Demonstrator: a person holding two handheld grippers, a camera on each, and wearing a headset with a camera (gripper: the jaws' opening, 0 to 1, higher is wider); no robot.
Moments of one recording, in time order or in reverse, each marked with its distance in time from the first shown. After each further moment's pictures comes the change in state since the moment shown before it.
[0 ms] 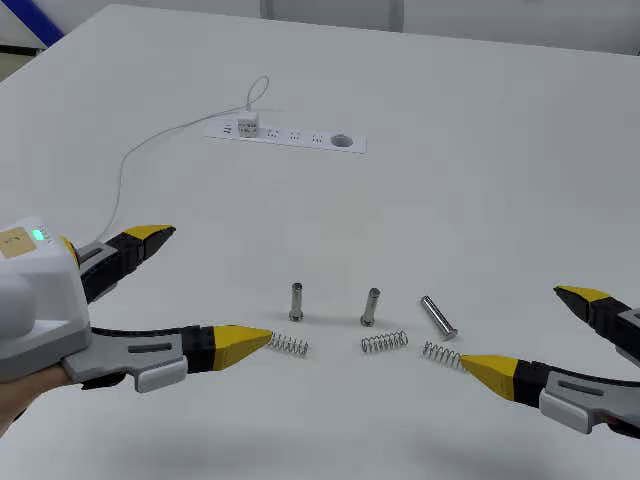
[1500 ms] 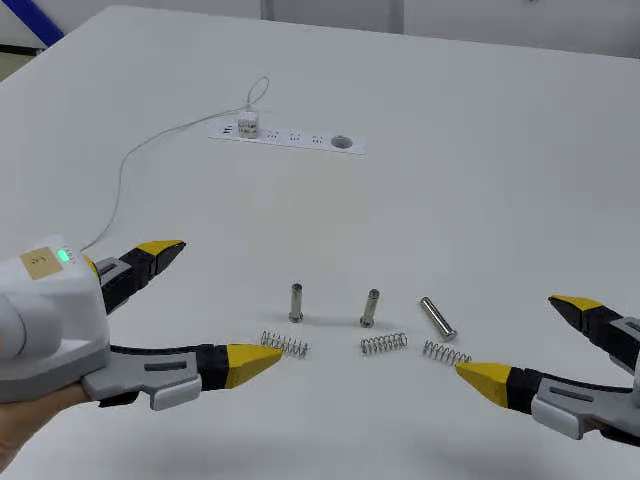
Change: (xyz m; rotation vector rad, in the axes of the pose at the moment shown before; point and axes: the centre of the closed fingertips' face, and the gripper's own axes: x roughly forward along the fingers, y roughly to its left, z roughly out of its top) left arm 0.005 -0.010 -0.014 0.007 0.019 0.003; right arm 0.004 0.001 -0.010 0.005 0.040 -0.009
